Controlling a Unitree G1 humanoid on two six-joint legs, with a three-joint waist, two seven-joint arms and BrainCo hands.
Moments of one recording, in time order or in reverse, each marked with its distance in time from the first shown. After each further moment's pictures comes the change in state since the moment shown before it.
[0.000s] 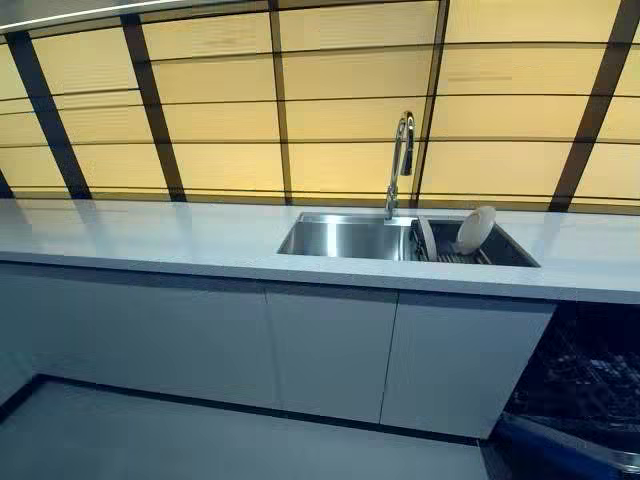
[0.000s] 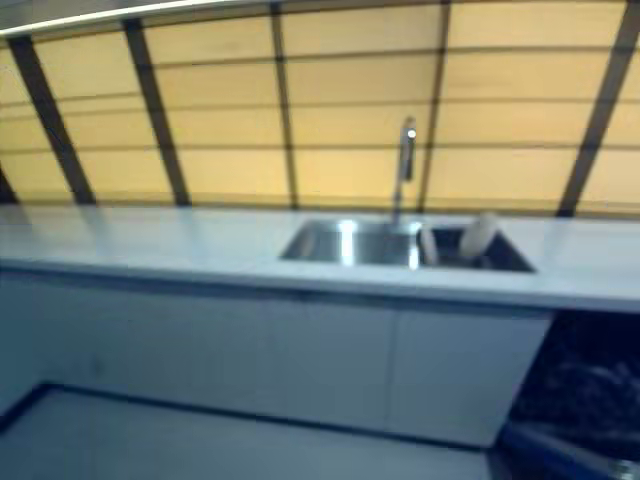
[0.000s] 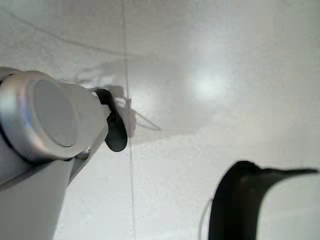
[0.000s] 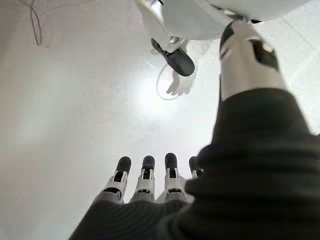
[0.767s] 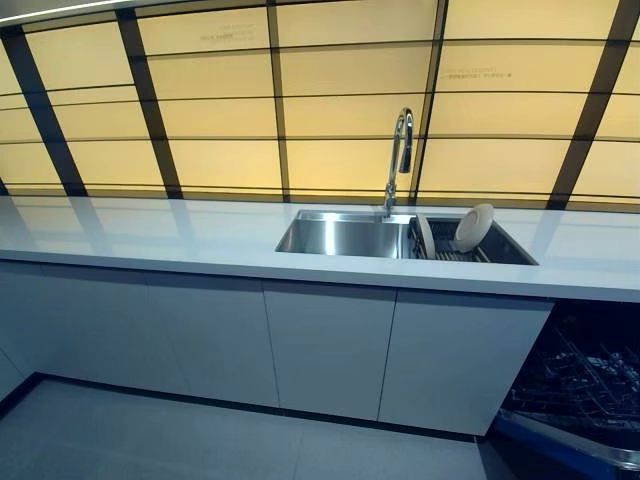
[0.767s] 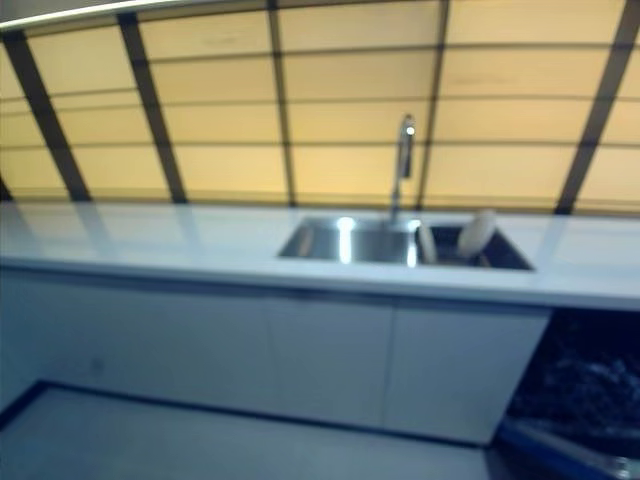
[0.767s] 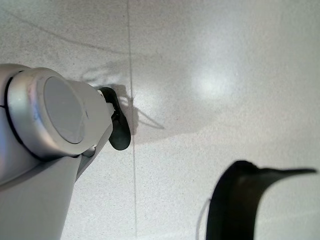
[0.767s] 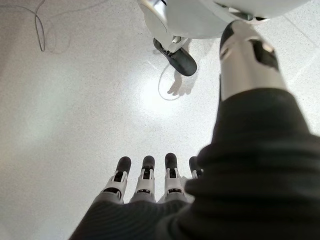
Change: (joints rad) left arm 0.001 0.000 0.000 -0.001 -0.019 0.009 -0.005; right arm -0.006 -0.003 -0.004 0.000 -0.002 0.003 0.008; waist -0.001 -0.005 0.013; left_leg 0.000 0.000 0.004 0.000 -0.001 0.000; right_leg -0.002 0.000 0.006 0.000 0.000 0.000
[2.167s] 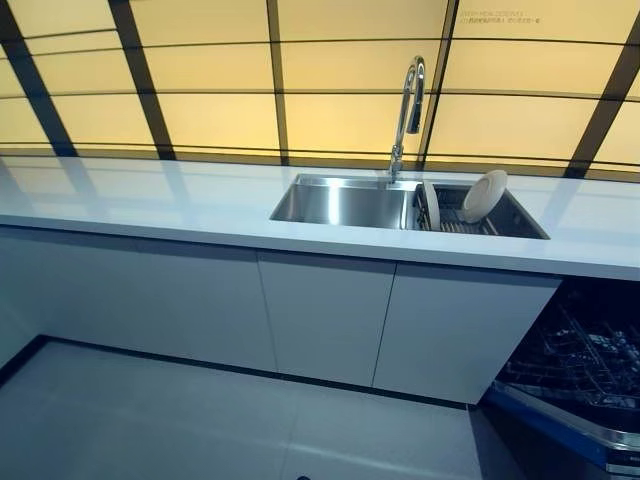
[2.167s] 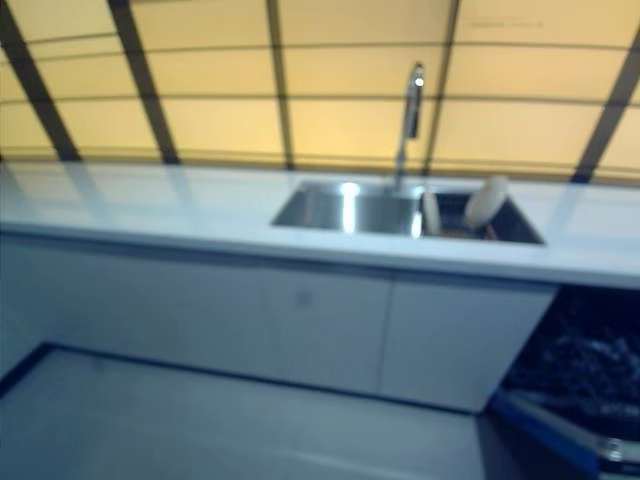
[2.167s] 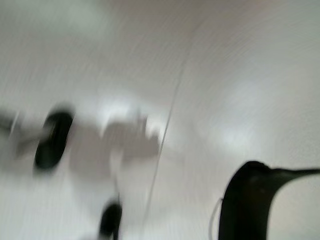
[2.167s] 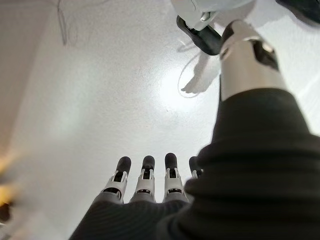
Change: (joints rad) left arm -0.062 -0.009 0.129 0.084 -0.197 0.038 0.094; right arm -0.122 -0.037 -0.023 0.062 0.041 0.060 -0.017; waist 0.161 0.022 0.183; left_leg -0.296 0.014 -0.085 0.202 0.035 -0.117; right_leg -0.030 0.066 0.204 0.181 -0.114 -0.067
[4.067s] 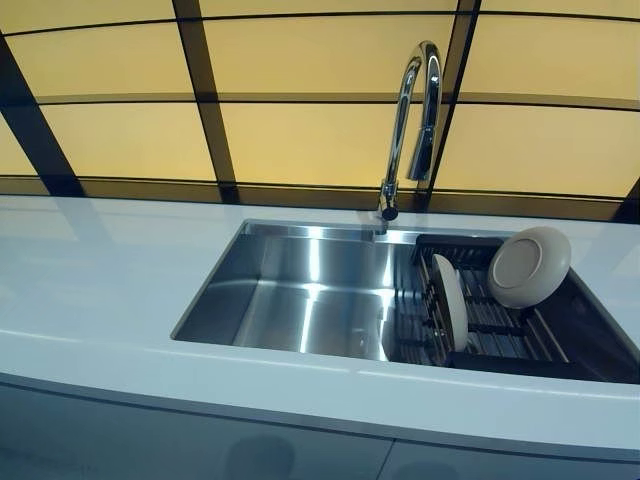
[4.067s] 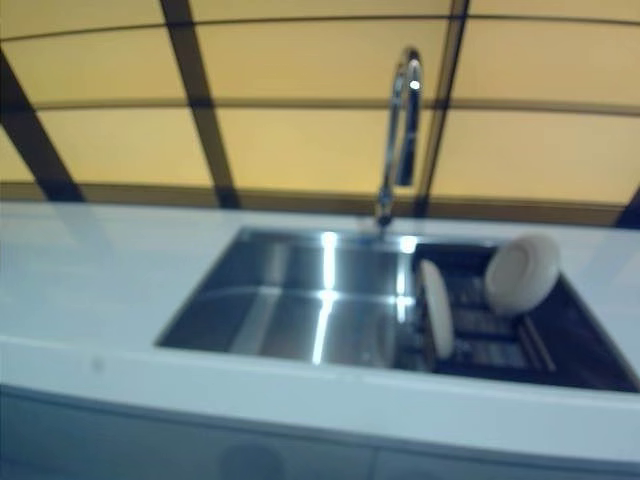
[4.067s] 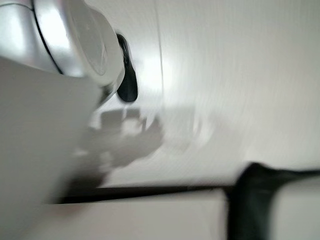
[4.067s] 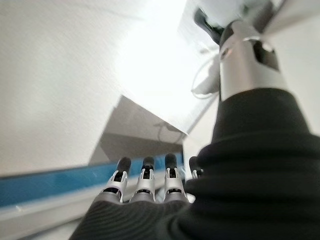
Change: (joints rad) left arm -0.031 0.020 -0.012 0.001 0.074 -0.057 -0.010; right arm 0.040 -0.020 -0.056 -0.045 -0.011 -0.065 -0.046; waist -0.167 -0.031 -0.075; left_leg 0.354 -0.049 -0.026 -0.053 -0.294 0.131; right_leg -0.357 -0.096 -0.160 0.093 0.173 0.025
